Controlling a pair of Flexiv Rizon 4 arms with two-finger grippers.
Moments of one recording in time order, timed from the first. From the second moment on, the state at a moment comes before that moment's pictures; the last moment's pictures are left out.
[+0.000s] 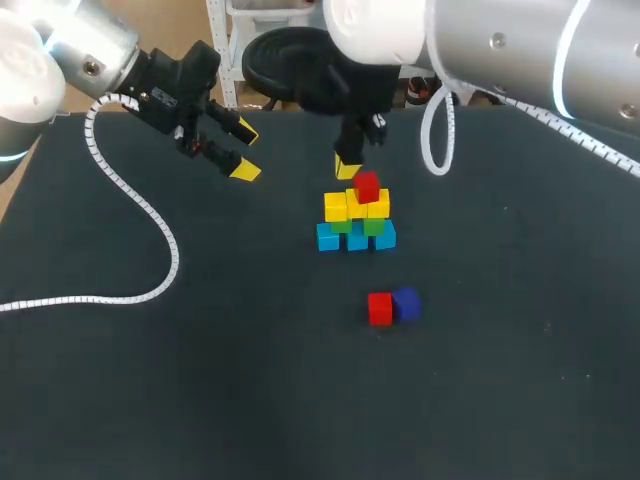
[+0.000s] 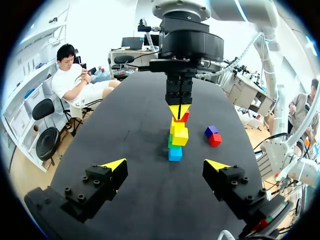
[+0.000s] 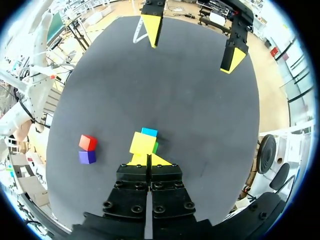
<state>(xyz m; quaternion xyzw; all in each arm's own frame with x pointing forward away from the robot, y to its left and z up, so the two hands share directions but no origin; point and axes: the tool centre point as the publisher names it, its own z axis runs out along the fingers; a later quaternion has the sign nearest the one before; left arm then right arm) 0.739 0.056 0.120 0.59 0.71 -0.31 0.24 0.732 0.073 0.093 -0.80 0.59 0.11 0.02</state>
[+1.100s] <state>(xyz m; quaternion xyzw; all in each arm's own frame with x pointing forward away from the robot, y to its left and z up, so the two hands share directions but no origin) 0.738 0.056 0.120 0.59 0.71 -0.31 0.24 0.738 0.037 0.129 -0.77 0.60 0.18 0.09</state>
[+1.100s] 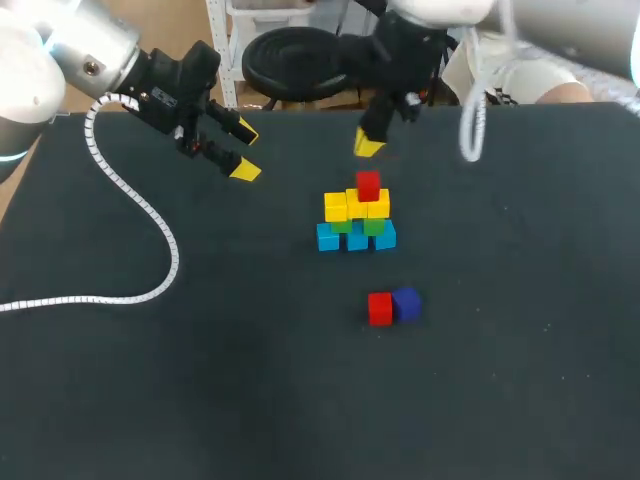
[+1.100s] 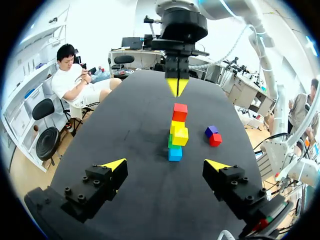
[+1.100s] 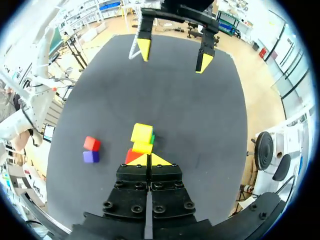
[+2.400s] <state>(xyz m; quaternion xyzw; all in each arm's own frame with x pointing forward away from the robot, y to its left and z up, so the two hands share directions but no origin) 0.738 0.056 0.120 0.59 0.71 -0.31 0.24 0.611 -0.080 0.152 -0.71 0.62 0.28 0.19</state>
